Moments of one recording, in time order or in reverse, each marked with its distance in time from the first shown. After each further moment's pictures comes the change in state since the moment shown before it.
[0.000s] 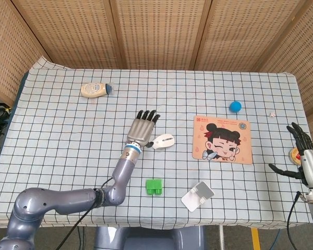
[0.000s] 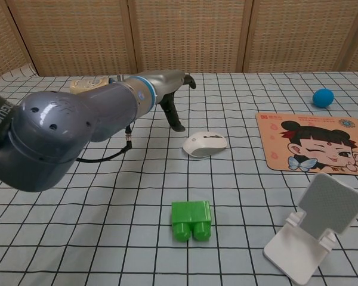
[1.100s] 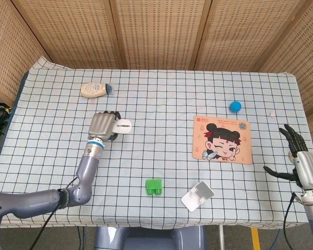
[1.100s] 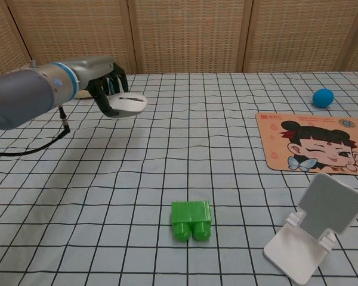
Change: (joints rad) left arm 0.184 0.213 0.060 -0.167 0.053 0.075 -0.035; right arm 0.005 0.003 -0.018 -0.034 -0.030 0.013 -0.032
